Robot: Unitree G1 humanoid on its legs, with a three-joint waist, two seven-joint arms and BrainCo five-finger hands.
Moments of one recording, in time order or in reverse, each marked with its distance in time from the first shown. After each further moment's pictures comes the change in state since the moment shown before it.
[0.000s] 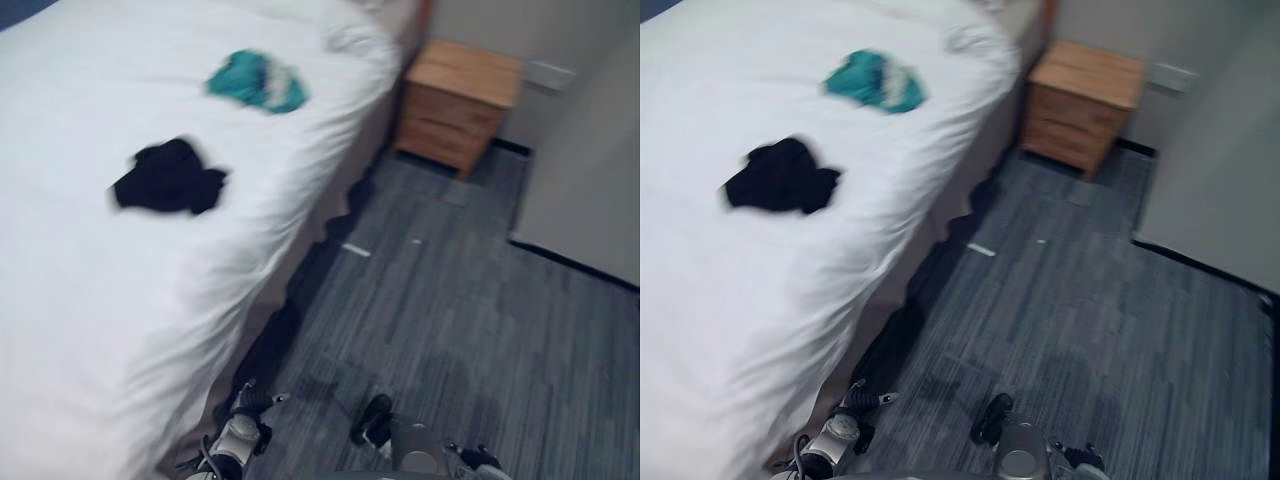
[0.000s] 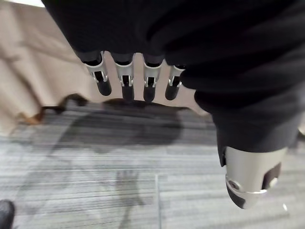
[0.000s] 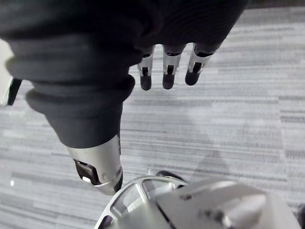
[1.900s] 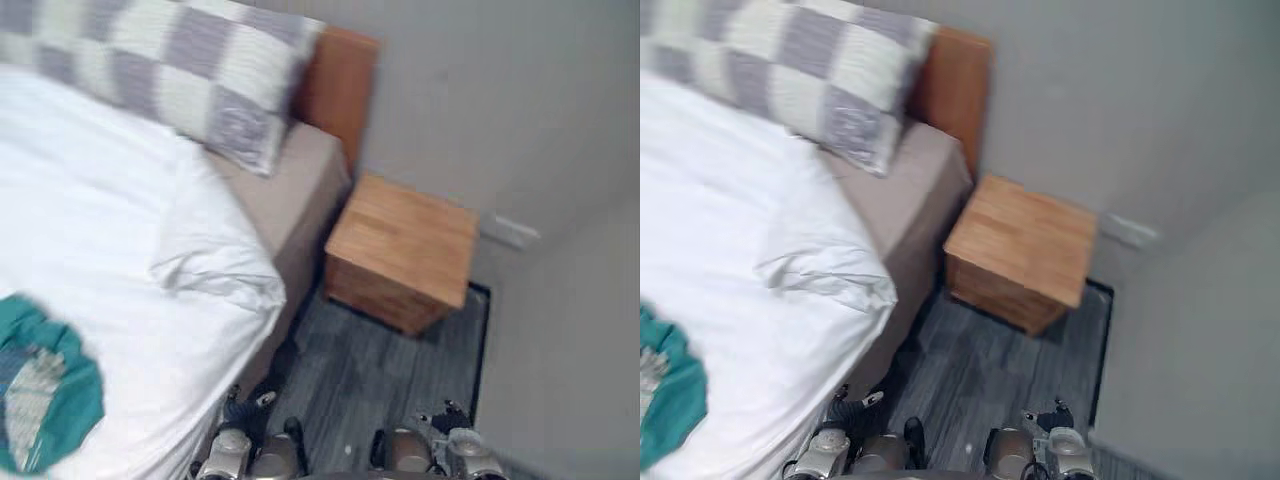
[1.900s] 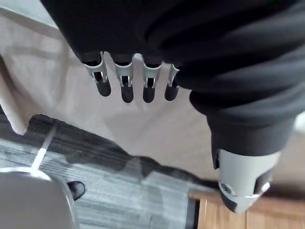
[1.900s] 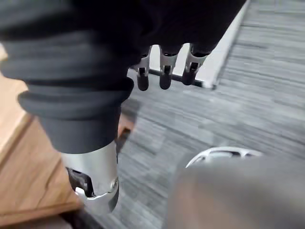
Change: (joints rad) left arm 0.095 -0.002 0.096 -0.088 -0.169 -0.039 0.074; right arm -0.106 -0.019 0.177 0.008 -0.126 0.004 -0.015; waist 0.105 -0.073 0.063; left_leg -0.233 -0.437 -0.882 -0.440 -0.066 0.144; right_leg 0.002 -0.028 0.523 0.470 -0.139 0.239
